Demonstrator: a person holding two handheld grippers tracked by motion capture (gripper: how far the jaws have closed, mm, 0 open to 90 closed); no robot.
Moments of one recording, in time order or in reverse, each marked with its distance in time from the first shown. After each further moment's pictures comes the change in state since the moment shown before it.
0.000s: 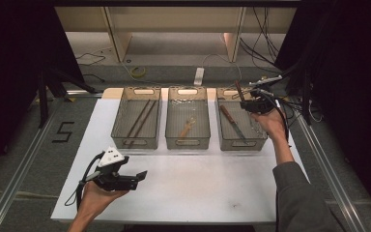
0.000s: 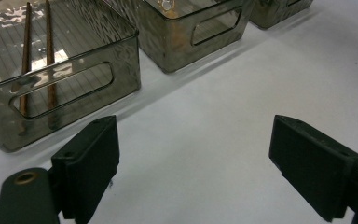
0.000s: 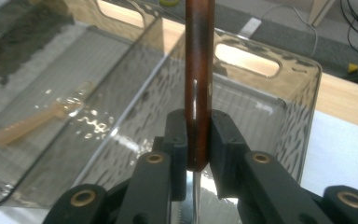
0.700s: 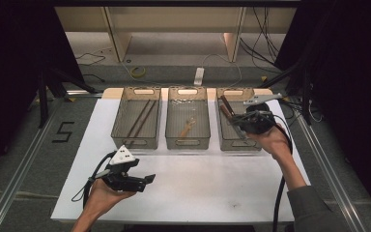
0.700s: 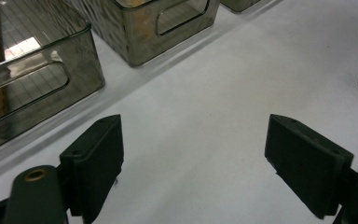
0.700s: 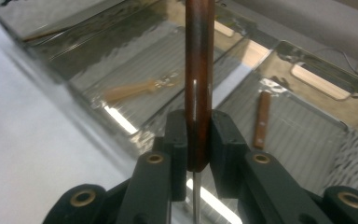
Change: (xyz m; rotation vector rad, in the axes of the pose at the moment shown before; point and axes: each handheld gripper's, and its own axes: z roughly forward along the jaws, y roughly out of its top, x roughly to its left) left arm -0.014 0.010 0.012 0.077 -0.073 0.044; right arm 0.055 -0.030 -0.052 -0.079 0.156 -0.193
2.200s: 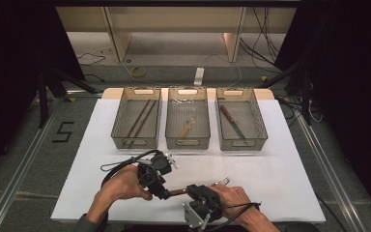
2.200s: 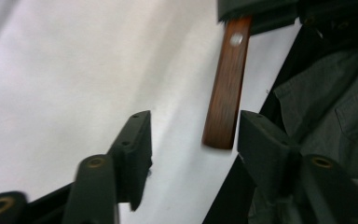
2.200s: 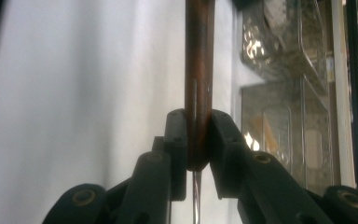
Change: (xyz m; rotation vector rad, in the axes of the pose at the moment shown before) left arm -0.054 0.063 0.040 0.596 -0.235 0.256; right arm 0.224 -0.112 0.023 -0.001 -0.071 -1.133
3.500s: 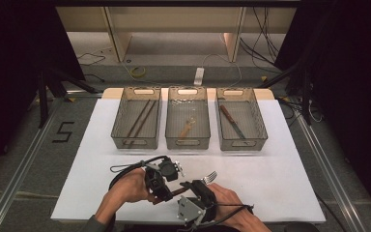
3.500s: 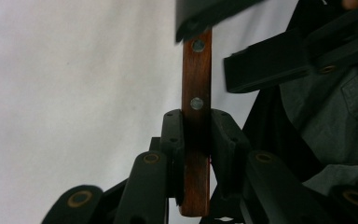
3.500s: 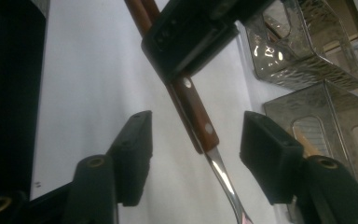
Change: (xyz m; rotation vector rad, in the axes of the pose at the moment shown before) left arm -0.014 0.014 0.025 0.124 -0.023 0.093; right arm -0.004 0.015 0.004 -0.099 0.087 0.237
